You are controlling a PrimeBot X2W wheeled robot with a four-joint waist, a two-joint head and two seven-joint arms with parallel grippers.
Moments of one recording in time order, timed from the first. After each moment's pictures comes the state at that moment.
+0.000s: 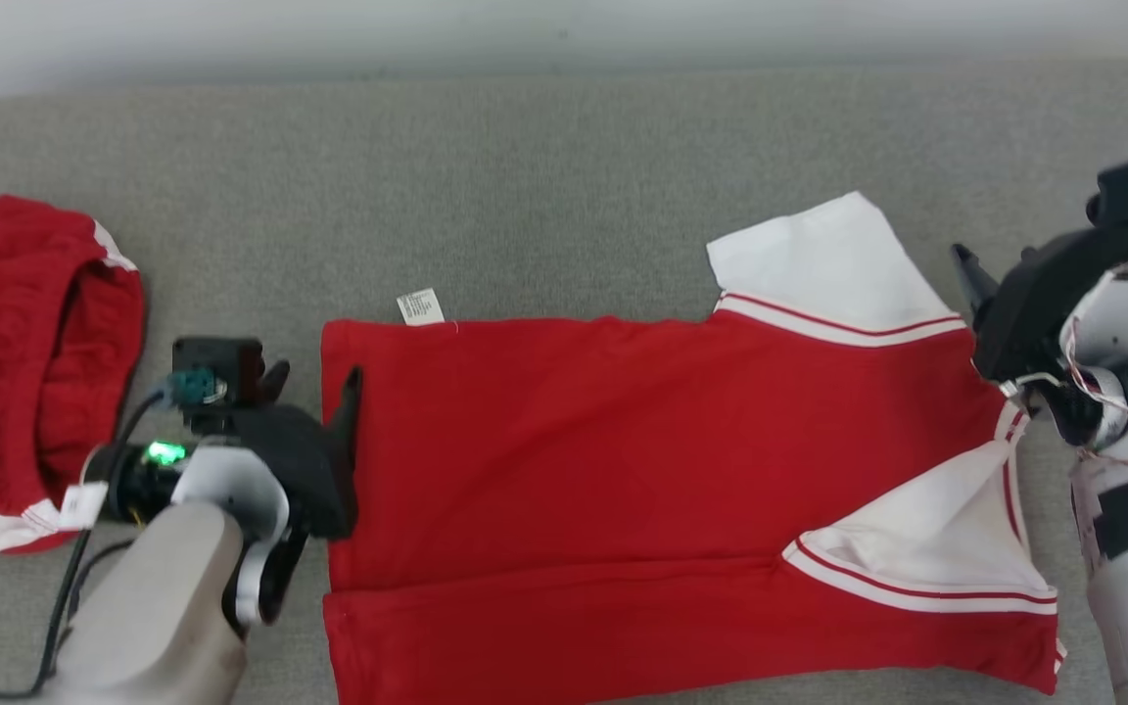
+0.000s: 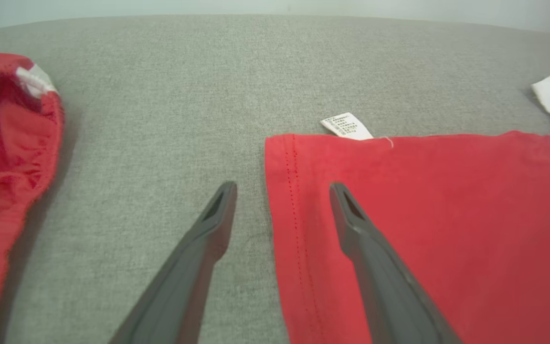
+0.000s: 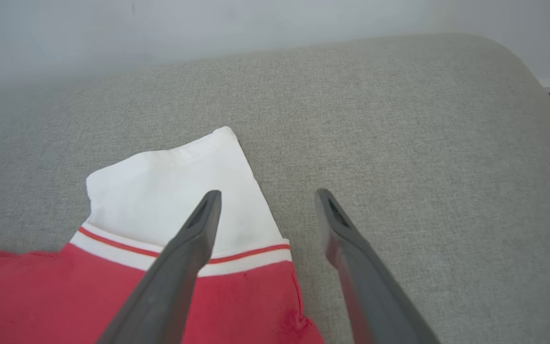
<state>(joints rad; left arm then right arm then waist) -0.61 0.32 -0.53 0.49 -0.63 0.15 0.11 -0.73 -0.23 -0.09 0.58 0.24 0.13 0.53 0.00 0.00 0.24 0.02</state>
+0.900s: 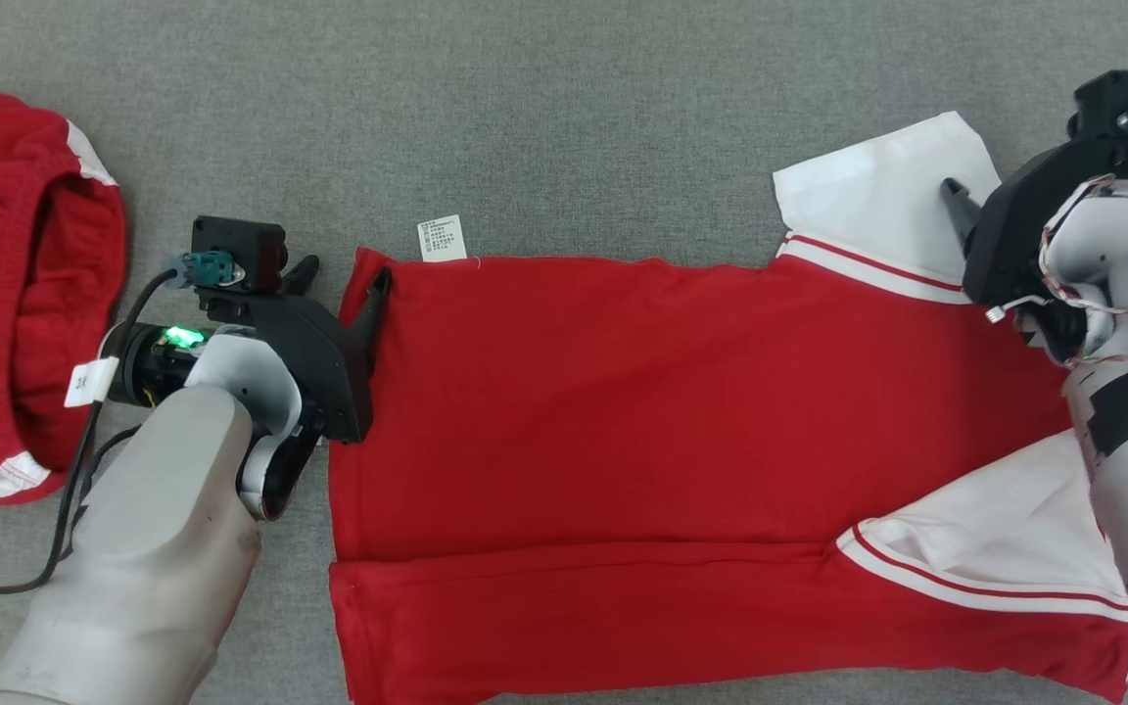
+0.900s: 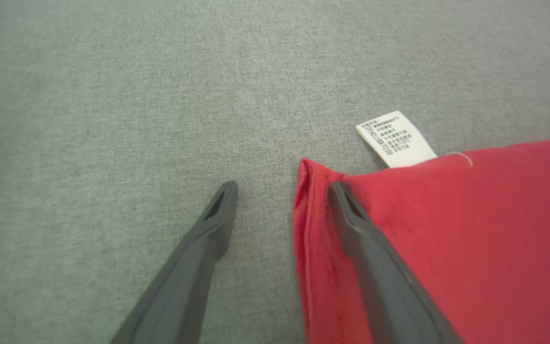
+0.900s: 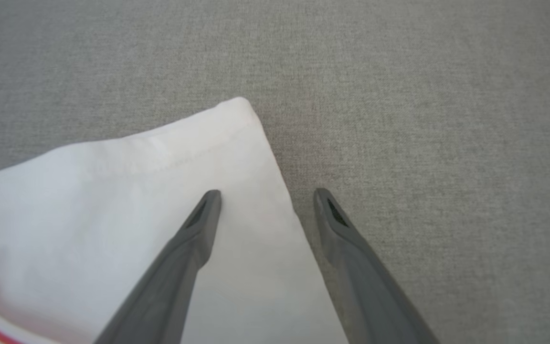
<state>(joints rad) -0.89 0.24 -0.58 0.77 -0.63 -0.03 0.08 -1.04 -0.25 0.02 0.98 0.19 0.13 0.41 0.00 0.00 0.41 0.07</state>
